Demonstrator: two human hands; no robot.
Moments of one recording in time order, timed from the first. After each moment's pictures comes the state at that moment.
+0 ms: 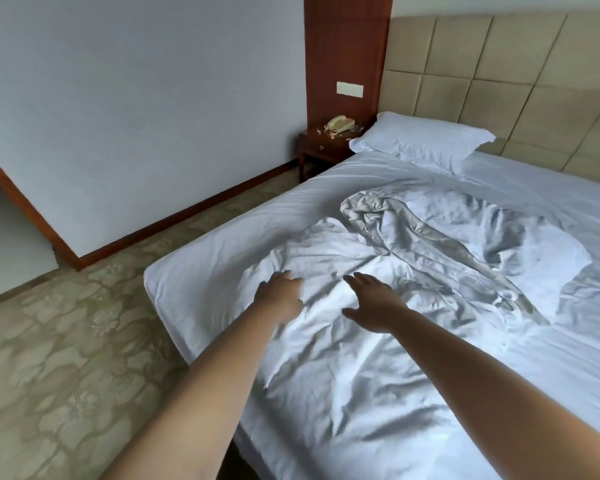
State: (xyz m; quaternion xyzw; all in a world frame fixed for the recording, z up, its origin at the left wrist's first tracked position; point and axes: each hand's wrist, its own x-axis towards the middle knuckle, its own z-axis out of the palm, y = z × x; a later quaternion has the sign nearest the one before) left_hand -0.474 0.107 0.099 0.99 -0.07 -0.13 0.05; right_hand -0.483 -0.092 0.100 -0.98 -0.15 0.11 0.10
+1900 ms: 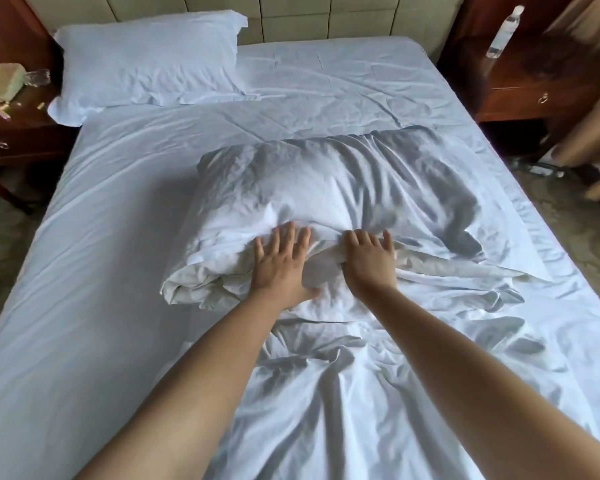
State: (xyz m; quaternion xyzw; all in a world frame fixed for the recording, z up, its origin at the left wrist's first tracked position) left_hand -0.013 -0.161 -0.062 0.86 -0.49 -0.08 -0.07; right_hand -0.129 -0.273 -0.060 -0.93 0.36 -0.03 0.04
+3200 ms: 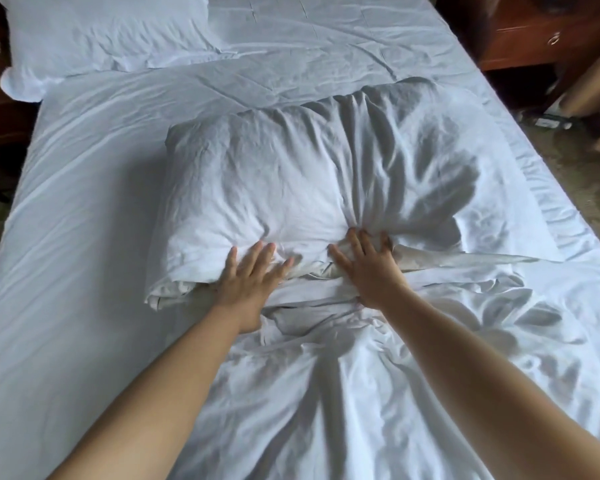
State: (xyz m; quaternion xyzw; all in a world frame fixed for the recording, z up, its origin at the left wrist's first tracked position) left_hand 0.002 -0.108 -0.110 0.78 -0.59 -0.11 -0.20; right_hand -0.160 -0.277 -0.119 -0.94 0.22 0.24 -0.10
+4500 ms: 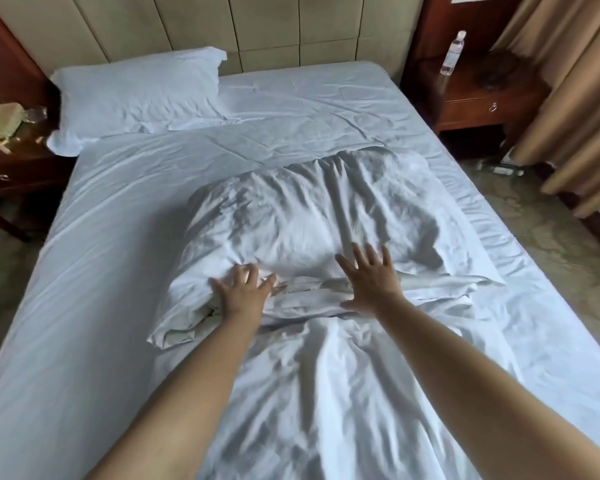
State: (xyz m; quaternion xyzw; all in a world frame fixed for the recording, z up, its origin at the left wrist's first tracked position) left_hand -0.049 -0.104 -0.051 0.86 -0.45 -0.12 -0.22; right_hand -0.222 -0.257 -0.030 -0.93 0.30 0.18 -0.03
